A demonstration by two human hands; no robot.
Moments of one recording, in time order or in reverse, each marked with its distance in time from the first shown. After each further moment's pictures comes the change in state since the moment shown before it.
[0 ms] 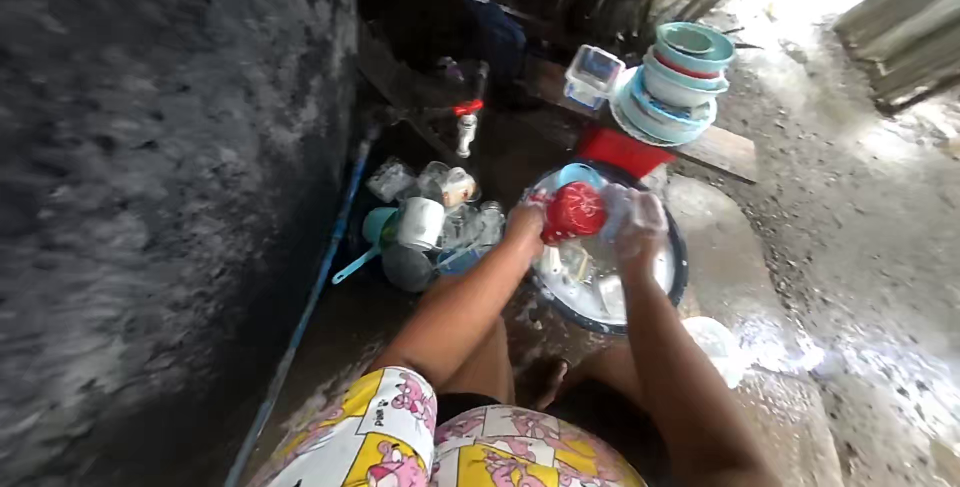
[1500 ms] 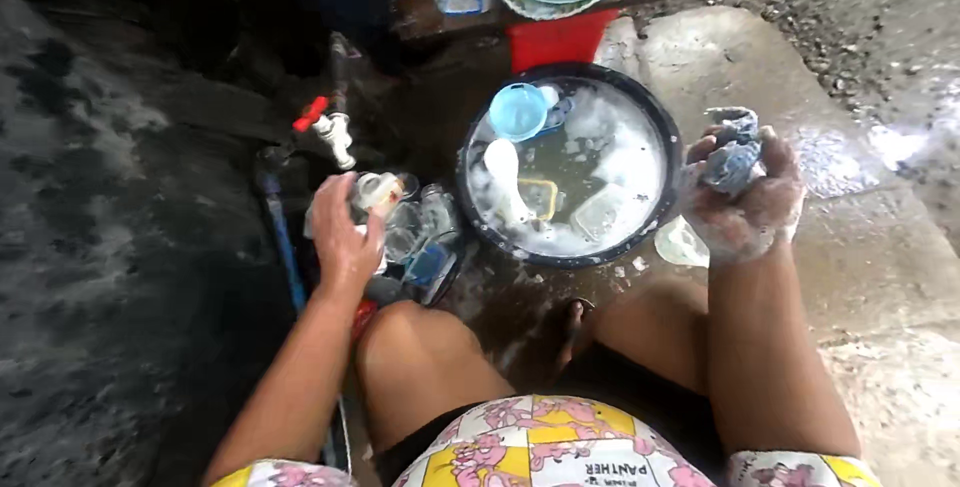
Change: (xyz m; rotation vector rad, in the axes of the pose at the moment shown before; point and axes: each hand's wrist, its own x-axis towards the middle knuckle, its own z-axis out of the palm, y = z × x) left_hand 0.009 0.043 -0.098 1.531 0.006 0.963; right_hand -0.015 0.066 -0.178 1.527 0.202 0.453
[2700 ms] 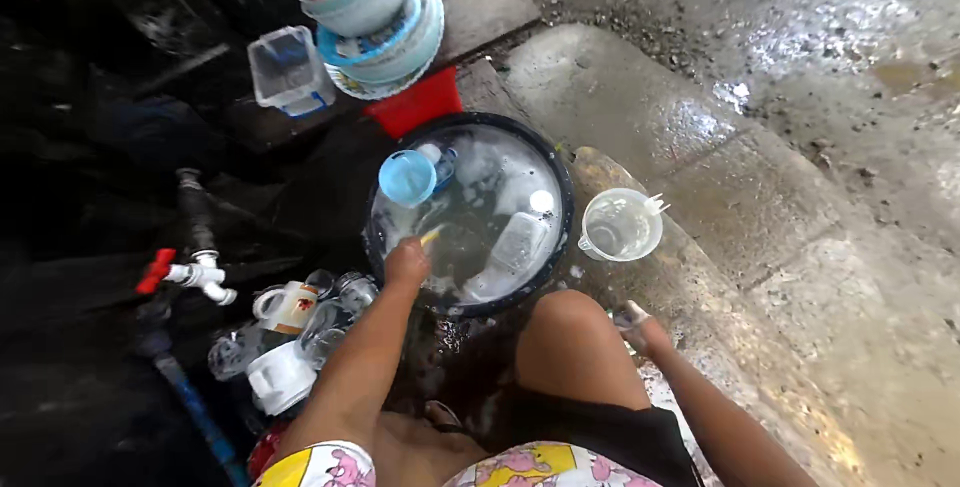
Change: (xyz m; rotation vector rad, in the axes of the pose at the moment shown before) left_hand 0.089 0.112 0.208 0.362 -0.807 -0.177; right_hand -0.104 0.003 -0.296 -1.761 0.472 0.553
